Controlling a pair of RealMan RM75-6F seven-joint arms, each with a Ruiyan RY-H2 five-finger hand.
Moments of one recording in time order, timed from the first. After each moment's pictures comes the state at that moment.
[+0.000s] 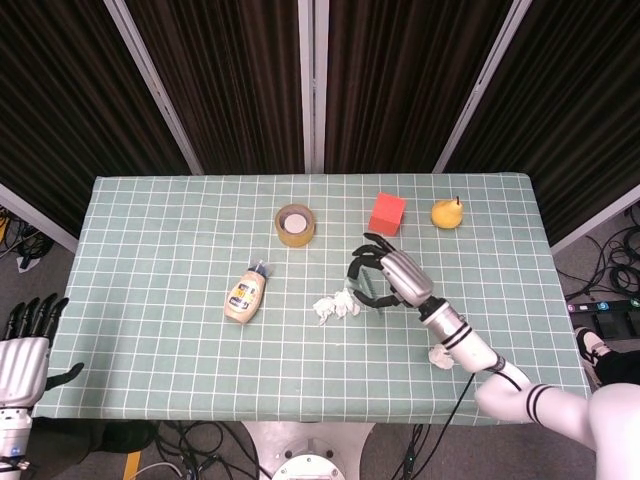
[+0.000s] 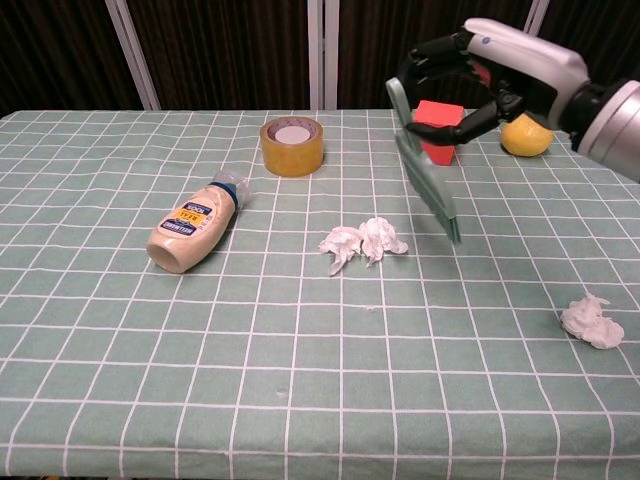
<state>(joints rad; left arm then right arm) -0.03 -1.21 -0.03 -1.58 1.46 1.51 0.16 0.76 -1.55 0.08 -1.21 -1.57 1.18 0.64</state>
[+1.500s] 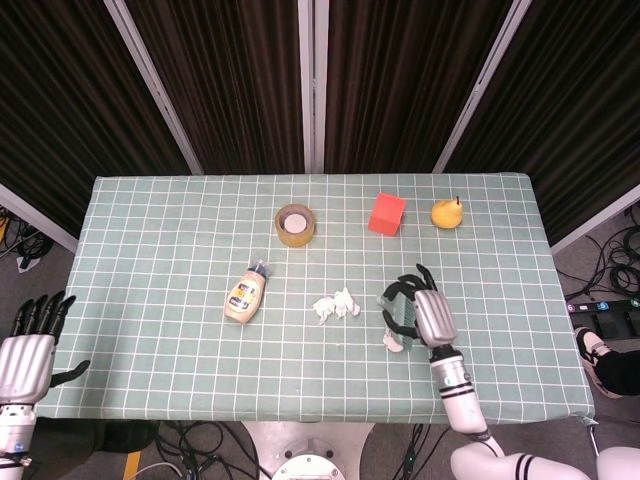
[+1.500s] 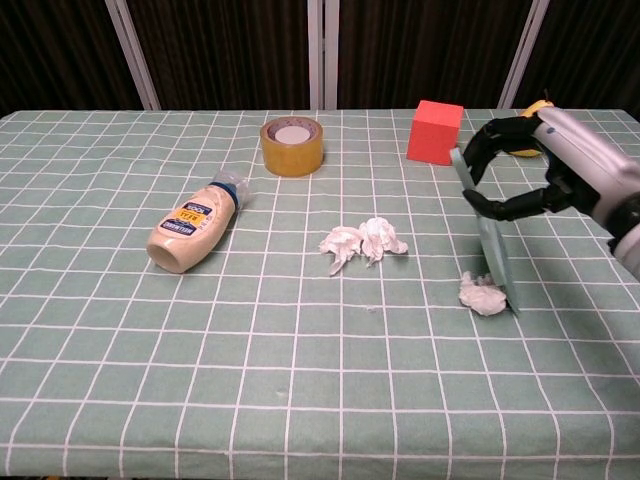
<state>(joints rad) -0.05 -1.22 -0.03 -1.55 1.48 1.50 0.11 0.44 -1.75 0.19 -1.40 -1.35 1.27 0.07</state>
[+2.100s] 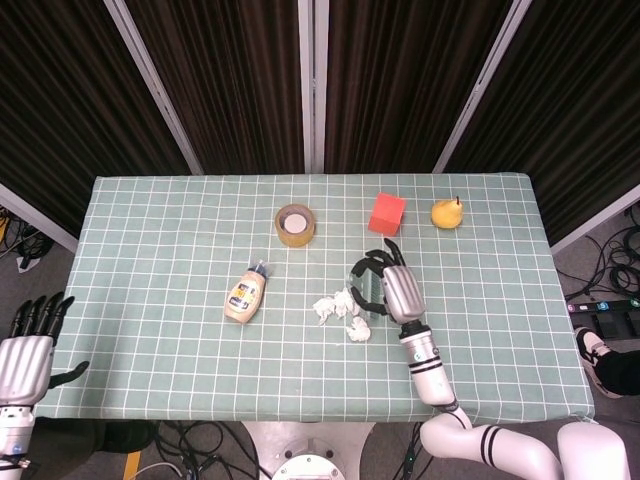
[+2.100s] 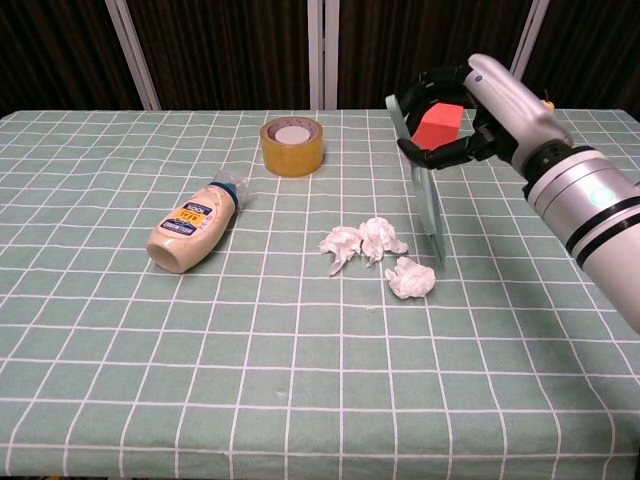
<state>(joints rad) -0.04 -1.21 -0.03 -1.55 1.48 1.50 0.11 0.57 -1.85 0.29 -1.30 -1.37 1.25 0.09</state>
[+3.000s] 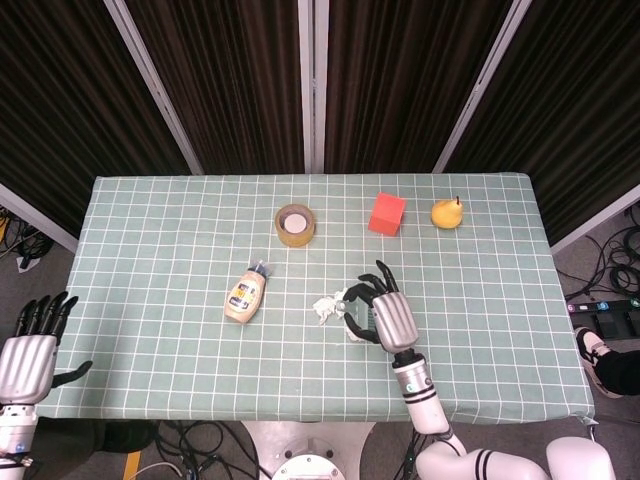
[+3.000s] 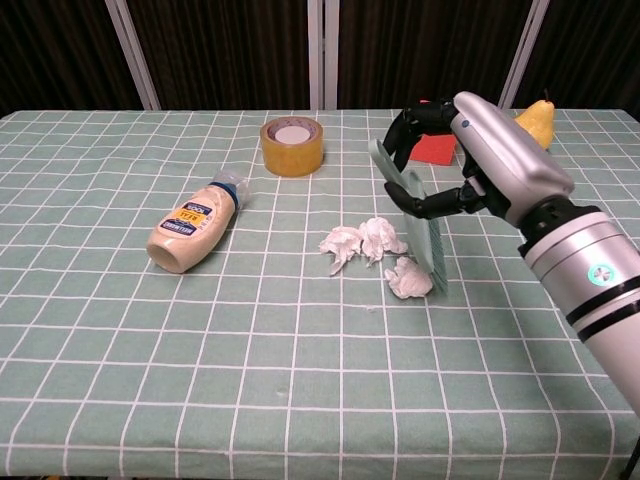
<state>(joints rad) -0.05 -1.22 -0.03 -1.54 1.48 1.50 0.10 0.50 -1.95 0.18 -1.27 -1.49 1.38 -0.04</state>
